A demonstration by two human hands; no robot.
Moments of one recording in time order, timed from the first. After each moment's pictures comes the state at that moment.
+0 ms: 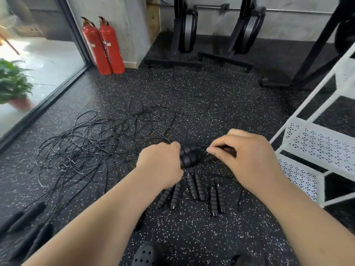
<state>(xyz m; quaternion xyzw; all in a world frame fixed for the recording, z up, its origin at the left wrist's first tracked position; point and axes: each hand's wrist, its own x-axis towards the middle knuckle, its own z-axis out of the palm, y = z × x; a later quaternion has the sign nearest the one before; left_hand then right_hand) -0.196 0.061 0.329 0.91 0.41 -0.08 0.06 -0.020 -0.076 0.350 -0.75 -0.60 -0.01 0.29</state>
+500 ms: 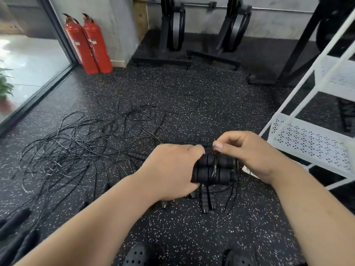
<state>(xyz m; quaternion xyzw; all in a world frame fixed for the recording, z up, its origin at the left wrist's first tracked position) -0.179 0.024 0.347 0.98 0.18 0.05 0.10 0.022 -0.086 0.351 -0.66 -0.42 0.42 0.46</state>
